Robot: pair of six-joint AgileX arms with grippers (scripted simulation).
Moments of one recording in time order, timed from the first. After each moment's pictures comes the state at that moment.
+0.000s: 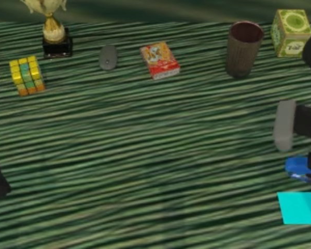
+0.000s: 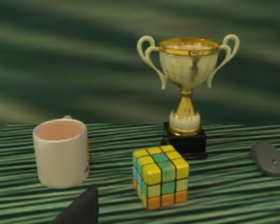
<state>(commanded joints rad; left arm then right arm) 0.00 0.00 0.00 0.00 0.00 0.00 0.29 1.64 1.20 -1.26 -0.06 -0.93</state>
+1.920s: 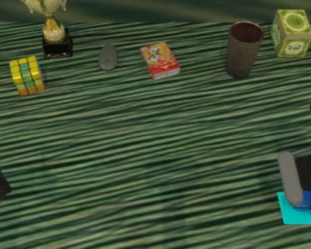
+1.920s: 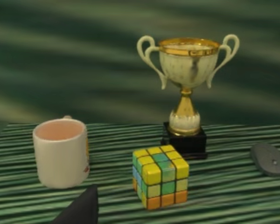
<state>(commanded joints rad) 0.00 0.00 0.00 0.00 0.00 0.00 0.22 1.66 0.79 -0.70 0.00 -1.33</state>
